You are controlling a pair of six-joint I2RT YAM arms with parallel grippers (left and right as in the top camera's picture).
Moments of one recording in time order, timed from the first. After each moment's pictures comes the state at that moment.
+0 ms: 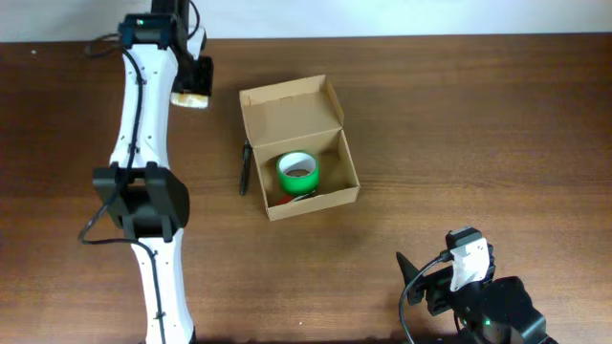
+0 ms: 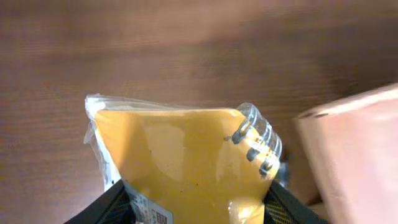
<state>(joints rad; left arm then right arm) -0.04 2.42 2.58 -1.40 -0.02 0.06 0.58 0.23 0.58 -0.83 0.16 0.16</state>
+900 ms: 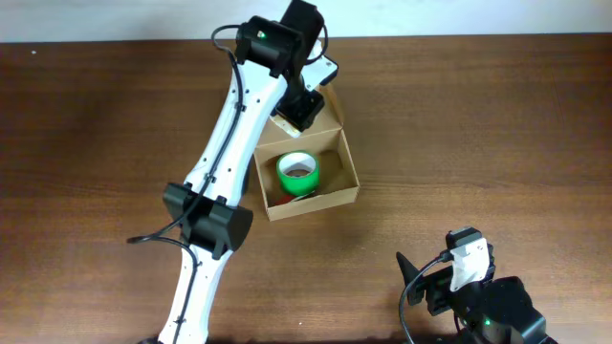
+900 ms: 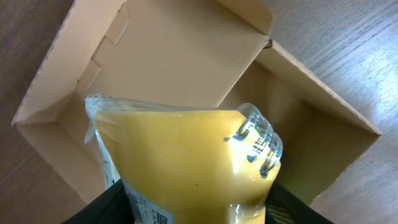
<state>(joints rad) -0.46 2.42 2.75 -1.68 0.05 0.27 0.58 0.23 0.58 -0.83 0.16 0.16</state>
